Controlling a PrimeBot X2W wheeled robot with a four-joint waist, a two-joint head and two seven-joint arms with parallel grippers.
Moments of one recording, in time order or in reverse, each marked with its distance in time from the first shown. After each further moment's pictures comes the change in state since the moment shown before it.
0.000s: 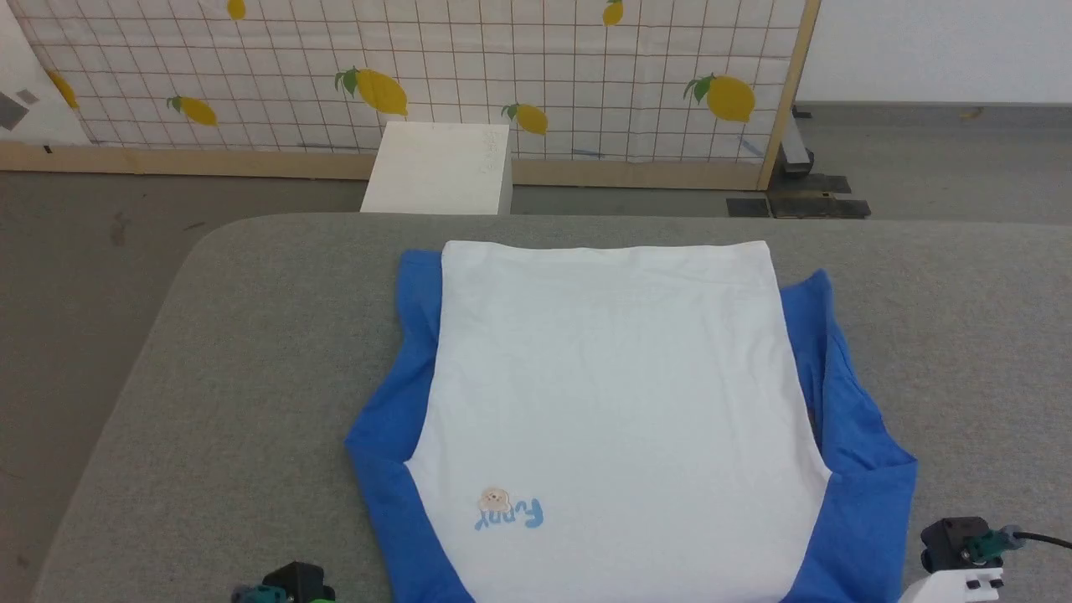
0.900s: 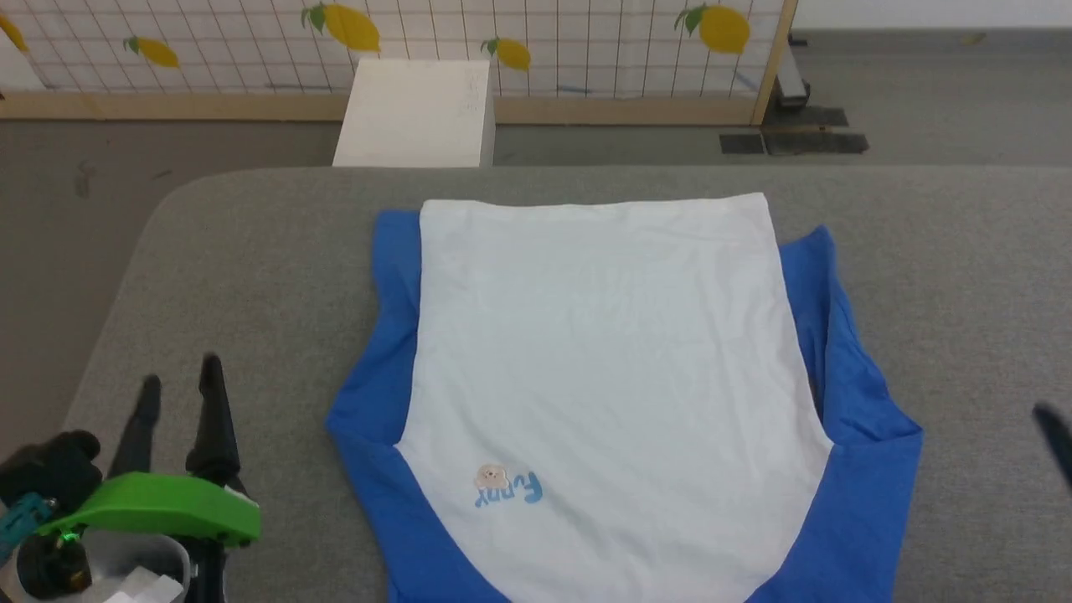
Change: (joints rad) left arm -0.107 0.151 0.222 -0.317 0.134 -0.021 -0.443; right arm -0.128 0.010 -0.375 -0.411 0.112 -0.004 0.178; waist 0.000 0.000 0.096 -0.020
